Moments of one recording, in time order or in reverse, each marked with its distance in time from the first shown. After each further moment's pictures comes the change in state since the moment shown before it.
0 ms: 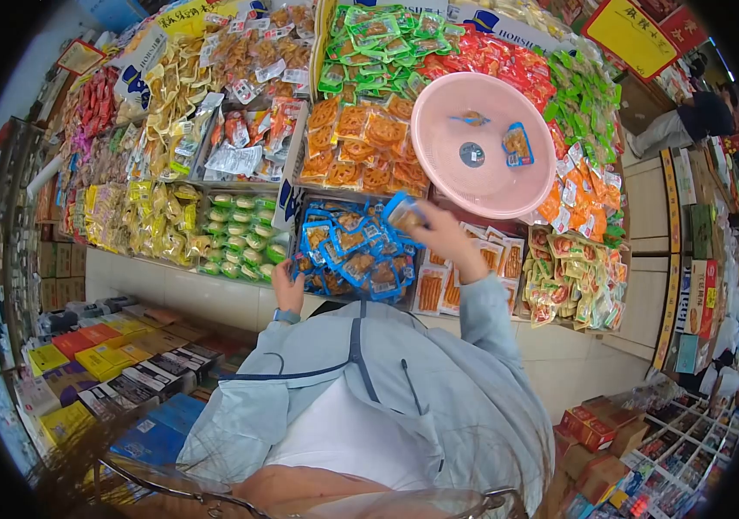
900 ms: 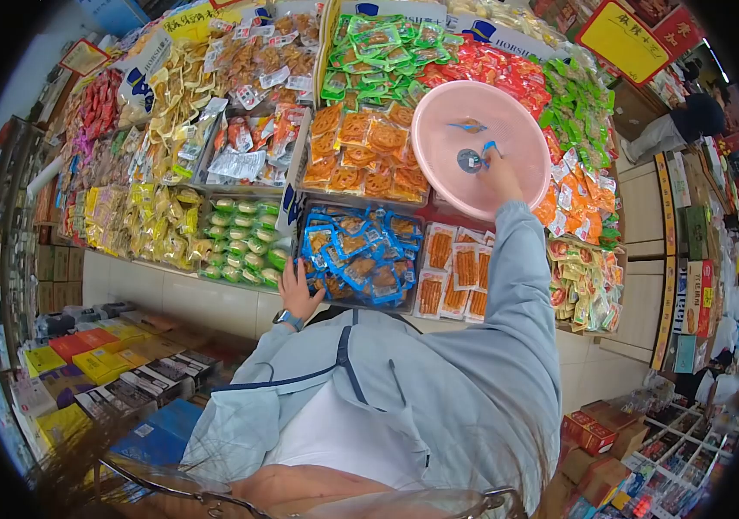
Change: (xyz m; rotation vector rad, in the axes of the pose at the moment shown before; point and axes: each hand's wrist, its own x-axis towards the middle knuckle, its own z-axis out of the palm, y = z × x) left_hand -0.009 0.001 -0.002 0.487 -0.274 0.255; right_hand 0.072 0.145 -0.125 -0.704 0.307 0.439
